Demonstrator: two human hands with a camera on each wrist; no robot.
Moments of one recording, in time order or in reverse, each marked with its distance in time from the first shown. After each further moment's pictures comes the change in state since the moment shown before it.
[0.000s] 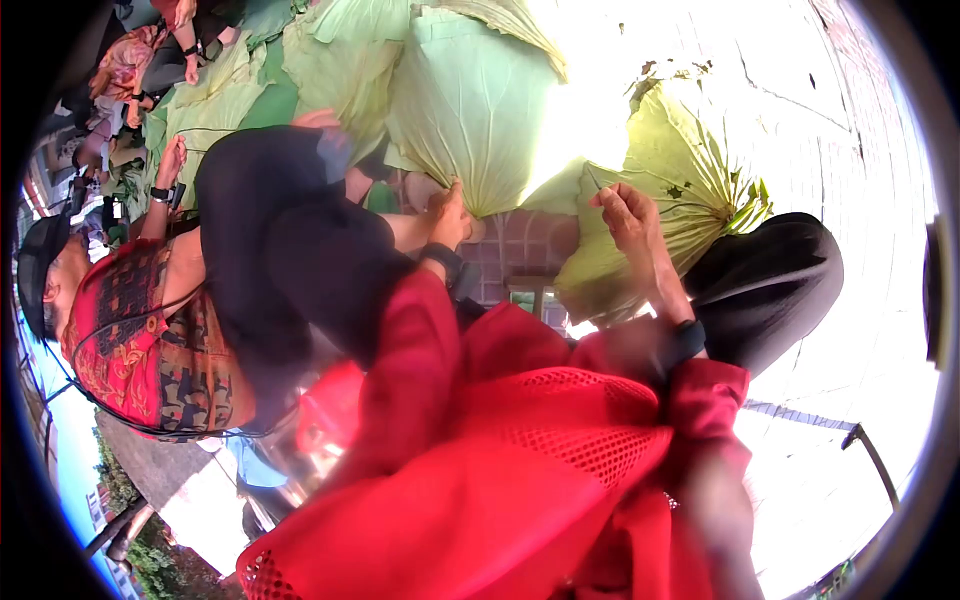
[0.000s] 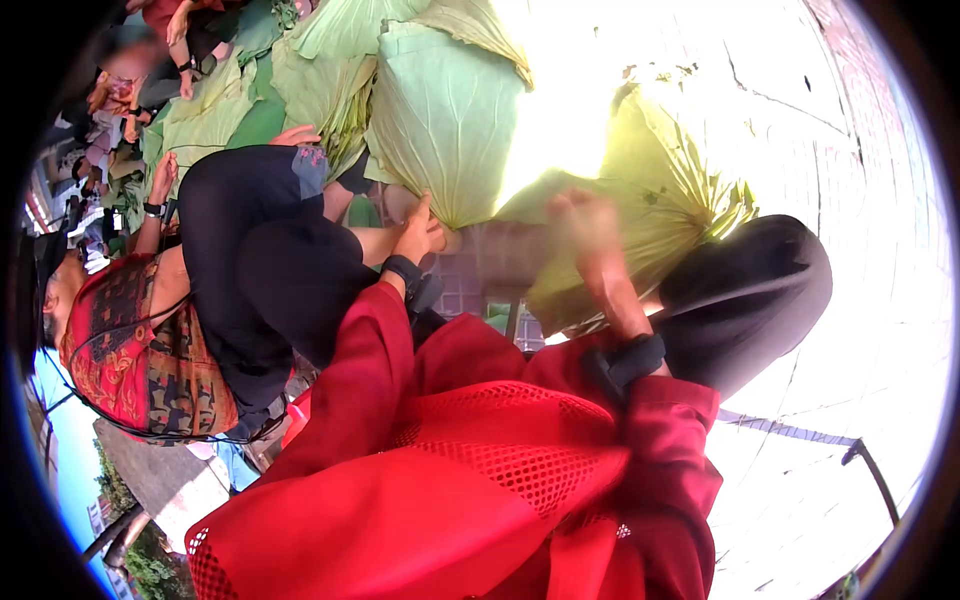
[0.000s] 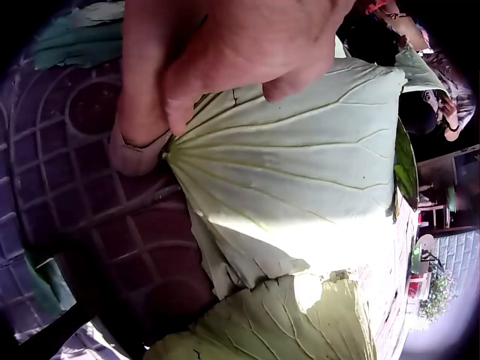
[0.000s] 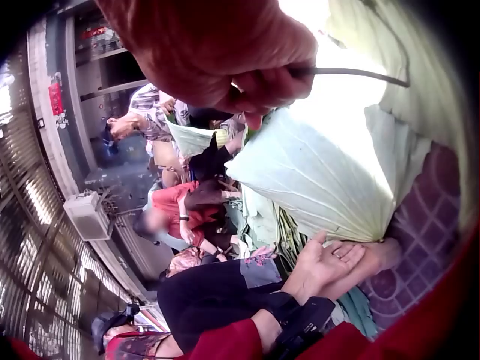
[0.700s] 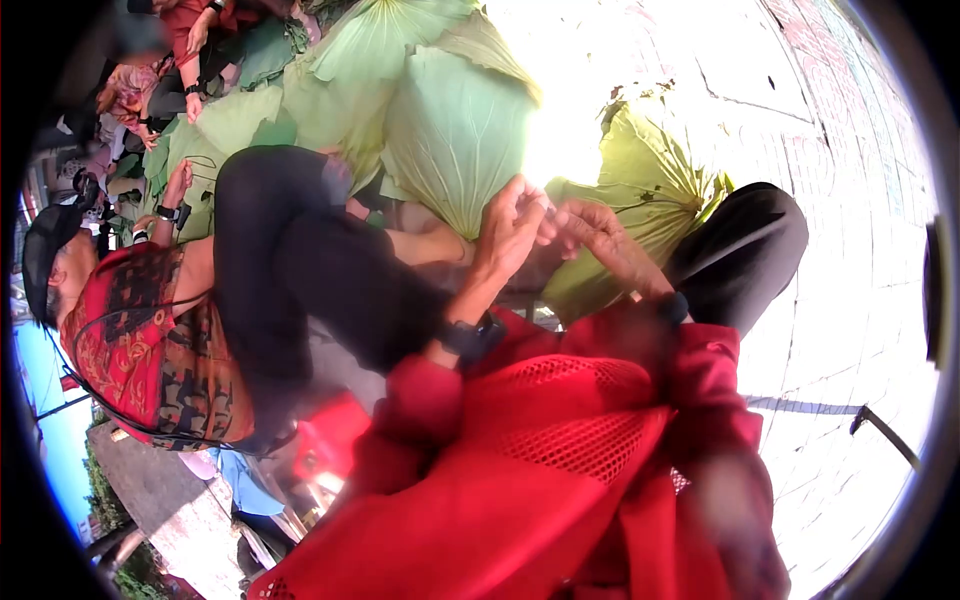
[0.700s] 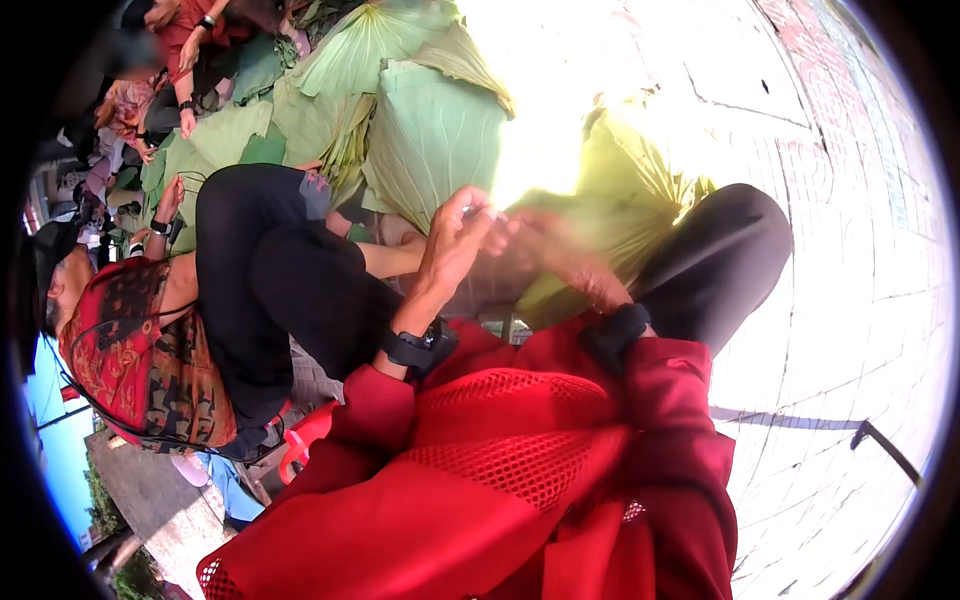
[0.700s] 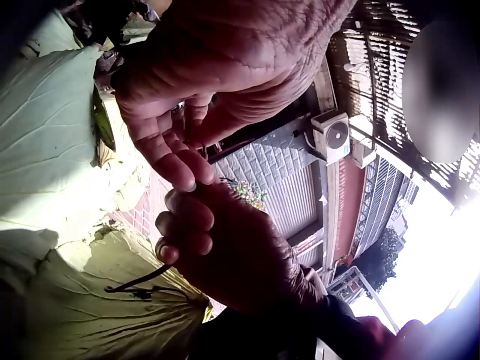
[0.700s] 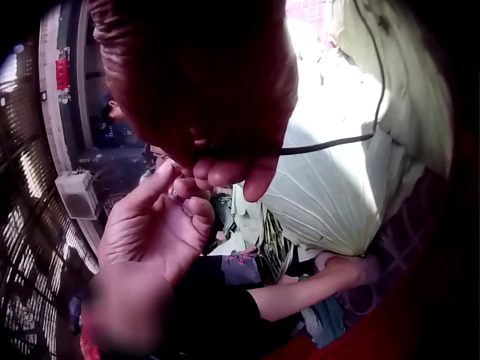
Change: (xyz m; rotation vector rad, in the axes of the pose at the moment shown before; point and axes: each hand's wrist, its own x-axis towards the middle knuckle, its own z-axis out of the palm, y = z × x) left_hand -0.193 0.173 0.122 0.116 -0.350 0.440; right_hand -0.034 -0.031 0.008 0.063 -0.423 -0.119
